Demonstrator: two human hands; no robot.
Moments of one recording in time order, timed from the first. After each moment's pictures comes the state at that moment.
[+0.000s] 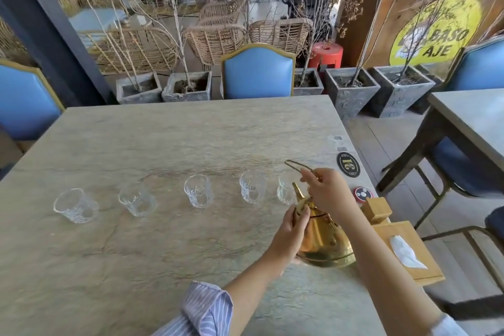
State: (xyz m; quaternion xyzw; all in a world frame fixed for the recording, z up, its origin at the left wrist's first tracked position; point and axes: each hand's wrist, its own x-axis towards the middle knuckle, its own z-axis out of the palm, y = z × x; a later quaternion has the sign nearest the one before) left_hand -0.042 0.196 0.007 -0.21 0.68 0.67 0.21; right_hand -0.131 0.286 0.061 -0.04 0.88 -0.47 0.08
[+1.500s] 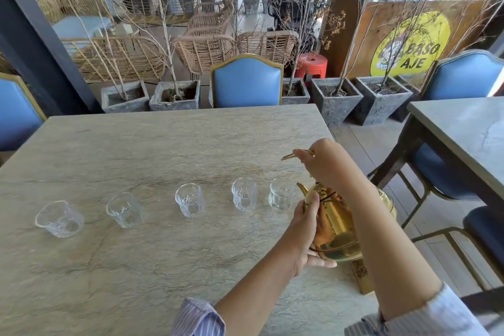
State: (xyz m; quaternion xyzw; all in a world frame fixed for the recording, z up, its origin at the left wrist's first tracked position) left_hand -0.049 0.220 0.066 -0.25 0.54 0.75 0.27; right_hand -0.149 0.278 0.141 -0.08 0.96 -0.25 0.05
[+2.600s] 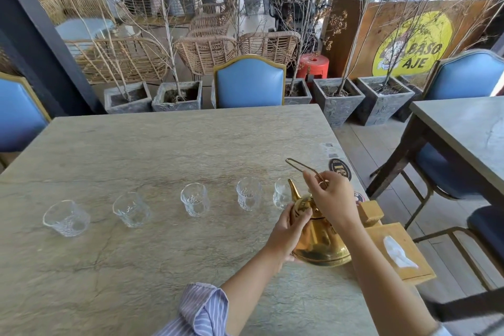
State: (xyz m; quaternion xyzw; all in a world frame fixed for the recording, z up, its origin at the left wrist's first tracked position) left_hand -0.047 0.187 0.025 -0.23 0.64 0.70 0.21; right_hand -0.116 0.291 0.064 -0.04 0.89 -0.45 -0.07
